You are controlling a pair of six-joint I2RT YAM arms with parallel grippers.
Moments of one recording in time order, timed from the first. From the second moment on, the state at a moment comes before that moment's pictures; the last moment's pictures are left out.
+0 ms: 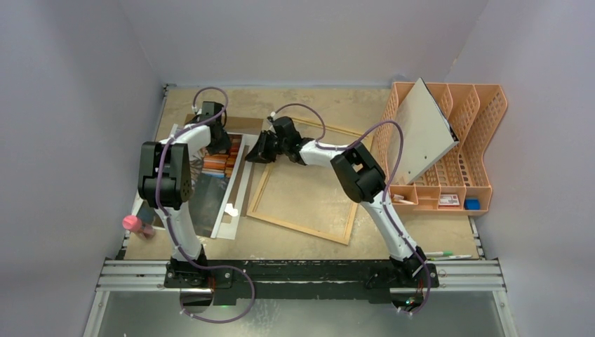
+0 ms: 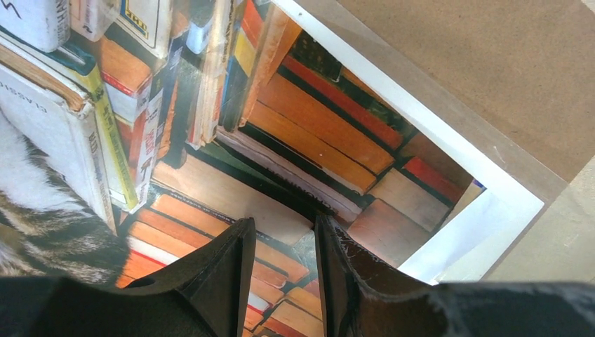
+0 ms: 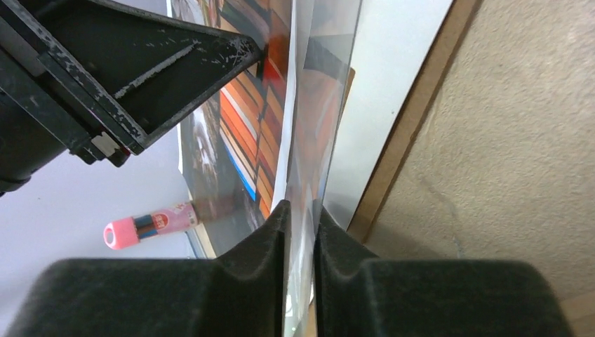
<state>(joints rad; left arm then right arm) -0.06 1.96 1.31 -0.39 -0.19 -0.54 0.71 2.48 1.80 0.15 -0.49 1.01</state>
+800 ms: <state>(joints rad) -0.06 1.77 1.42 -0.54 -0.22 -0.49 0.66 2.34 2.12 -0.38 -0.33 0.85</state>
